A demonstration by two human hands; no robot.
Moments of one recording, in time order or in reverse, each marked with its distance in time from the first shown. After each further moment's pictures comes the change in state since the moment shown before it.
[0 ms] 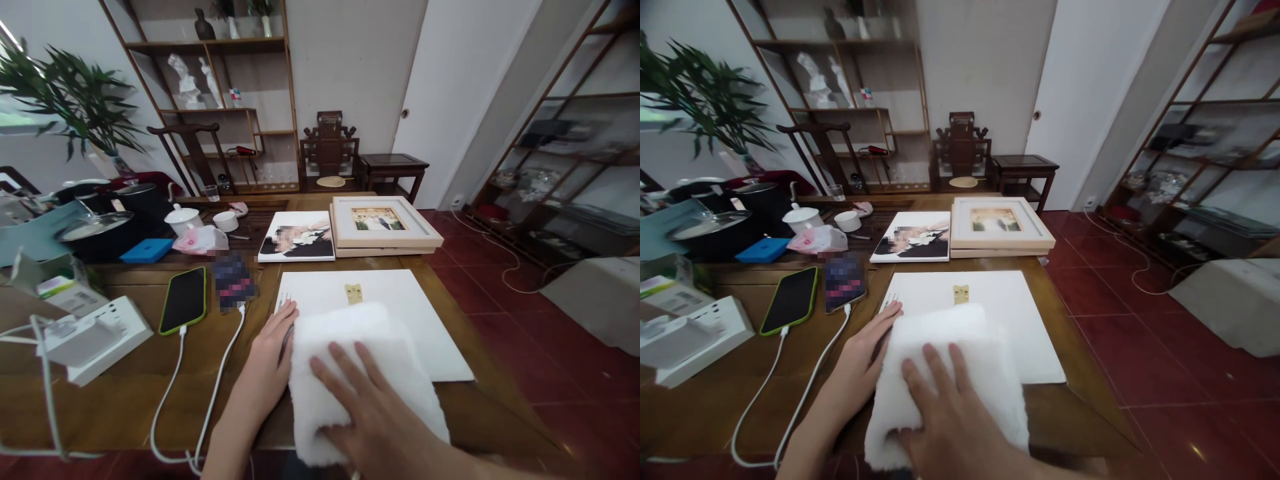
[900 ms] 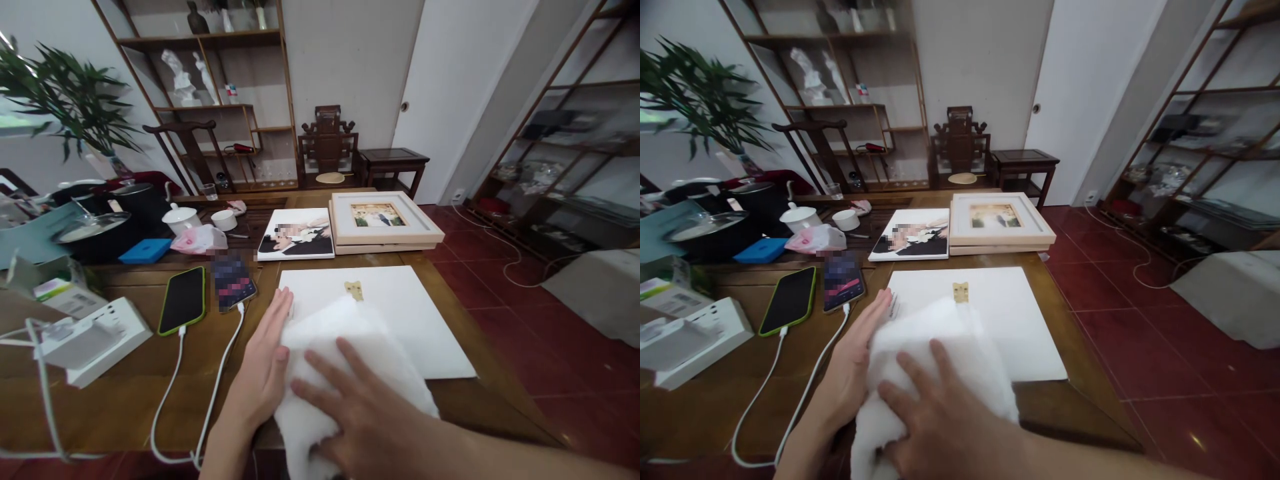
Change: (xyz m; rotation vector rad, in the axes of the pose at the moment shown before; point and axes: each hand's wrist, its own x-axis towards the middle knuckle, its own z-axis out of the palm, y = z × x) left_hand -0.009 0.004 -0.007 -0.119 0.072 0.125; right_hand 0.007 0.003 -0.015 -0.071 0.030 -0.248
